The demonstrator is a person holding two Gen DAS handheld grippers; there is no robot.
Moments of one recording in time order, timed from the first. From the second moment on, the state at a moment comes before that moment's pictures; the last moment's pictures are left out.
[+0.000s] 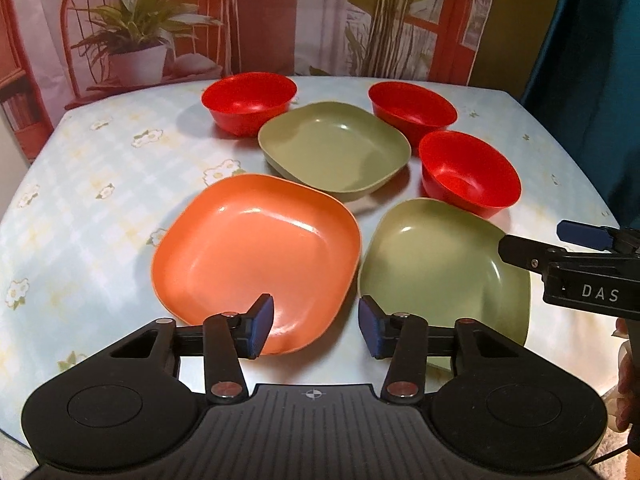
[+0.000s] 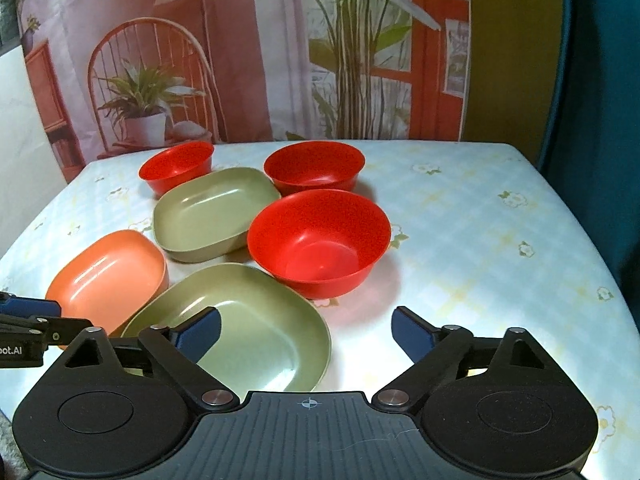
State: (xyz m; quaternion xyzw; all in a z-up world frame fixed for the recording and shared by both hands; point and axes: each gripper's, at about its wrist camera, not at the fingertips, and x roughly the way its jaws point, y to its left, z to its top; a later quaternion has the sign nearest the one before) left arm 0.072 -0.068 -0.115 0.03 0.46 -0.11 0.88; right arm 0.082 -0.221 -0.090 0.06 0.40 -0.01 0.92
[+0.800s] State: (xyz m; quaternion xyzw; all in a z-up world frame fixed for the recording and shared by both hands) left arm 0.069 -0.064 -0.122 -0.02 0.47 -0.14 0.87; right arm 0.077 -0.227 -0.095 0.07 0.40 -0.01 0.92
